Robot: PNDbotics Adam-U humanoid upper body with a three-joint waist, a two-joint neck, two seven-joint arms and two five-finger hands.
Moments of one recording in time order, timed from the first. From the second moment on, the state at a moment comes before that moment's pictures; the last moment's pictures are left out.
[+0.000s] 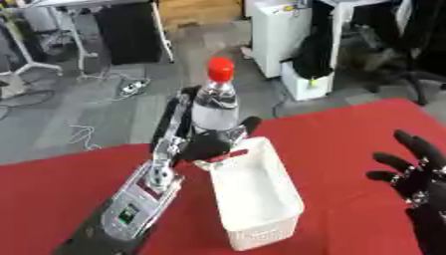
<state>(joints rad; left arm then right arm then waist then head) -0.89 0.30 -0.33 -1.38 0.03 -0.07 0.37 -0.27 -0.26 0.08 -1.93 -0.17 -0.35 0.22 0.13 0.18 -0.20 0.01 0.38</state>
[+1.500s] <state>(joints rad) -0.89 0.28 -0.30 -1.38 -0.01 -0.14 0.36 -0.28 -0.26 0.08 -1.93 -0.16 -0.35 0.22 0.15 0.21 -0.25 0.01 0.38</state>
